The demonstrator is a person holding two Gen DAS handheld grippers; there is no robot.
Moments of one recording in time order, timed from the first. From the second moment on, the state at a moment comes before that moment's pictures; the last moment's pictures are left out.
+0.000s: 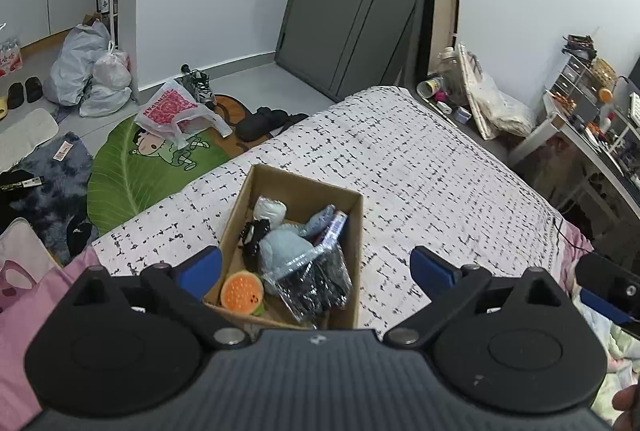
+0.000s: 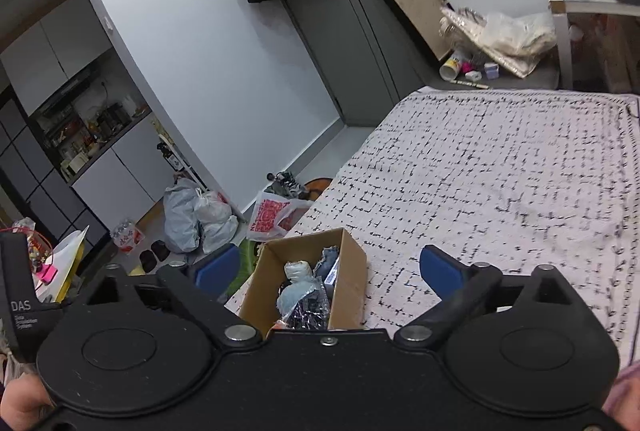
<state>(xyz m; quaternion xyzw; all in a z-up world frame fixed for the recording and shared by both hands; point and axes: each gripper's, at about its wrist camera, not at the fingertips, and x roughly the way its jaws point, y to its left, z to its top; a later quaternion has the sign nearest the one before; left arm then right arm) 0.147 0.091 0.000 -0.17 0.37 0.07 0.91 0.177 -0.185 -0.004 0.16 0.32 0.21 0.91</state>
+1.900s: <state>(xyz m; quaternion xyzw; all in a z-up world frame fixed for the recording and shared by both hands) 0.043 0.043 0.023 -0.05 0.41 0.02 0.91 0.071 -0.214 0.012 0.11 0.35 0.20 0.91</state>
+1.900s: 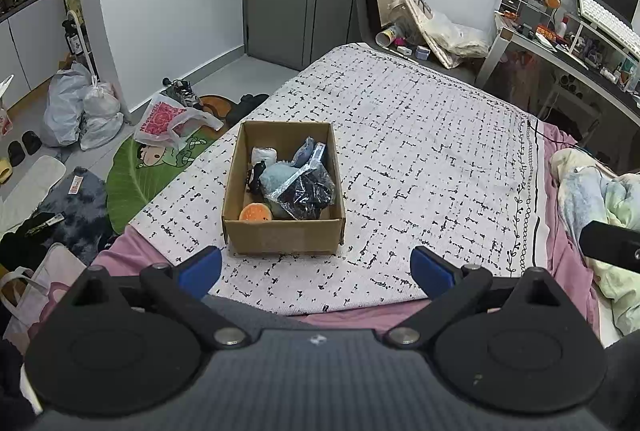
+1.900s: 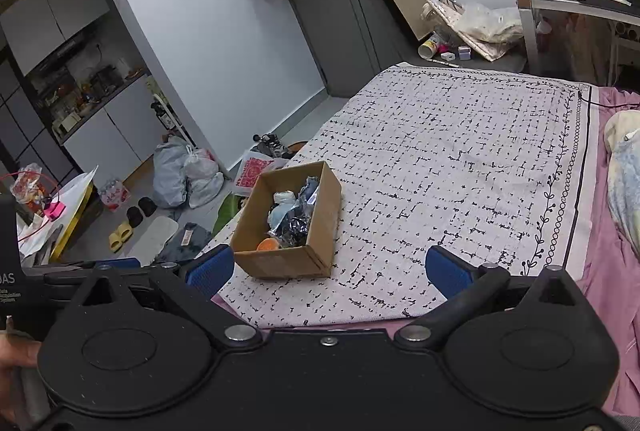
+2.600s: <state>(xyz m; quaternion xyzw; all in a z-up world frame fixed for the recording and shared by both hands) 0.043 0.039 0.022 -0.04 0.41 0.02 0.91 0.073 -0.220 0.008 0.12 0.36 0.19 0.91</state>
